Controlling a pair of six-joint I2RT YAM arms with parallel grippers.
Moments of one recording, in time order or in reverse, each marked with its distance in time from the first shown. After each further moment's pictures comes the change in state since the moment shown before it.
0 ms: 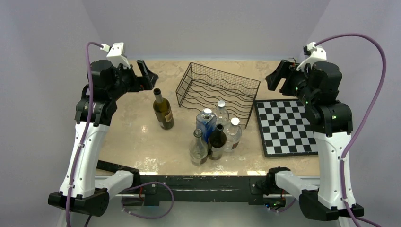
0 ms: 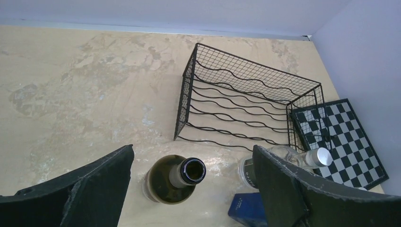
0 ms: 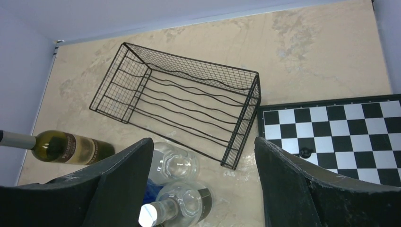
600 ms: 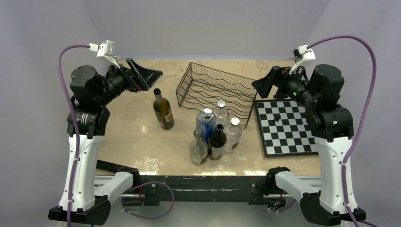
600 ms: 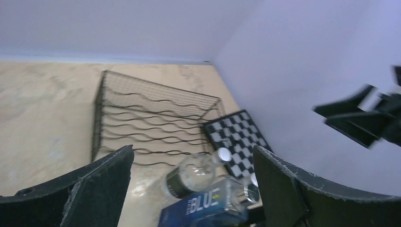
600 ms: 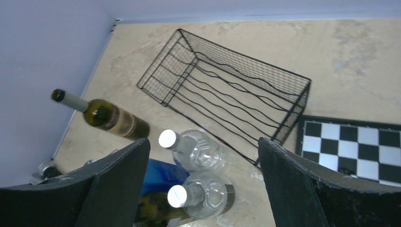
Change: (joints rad) left arm 0.039 -0.097 -0.016 0.120 0.207 -0.242; right arm 0.009 -0.031 -0.015 0.039 -0.274 -0.024
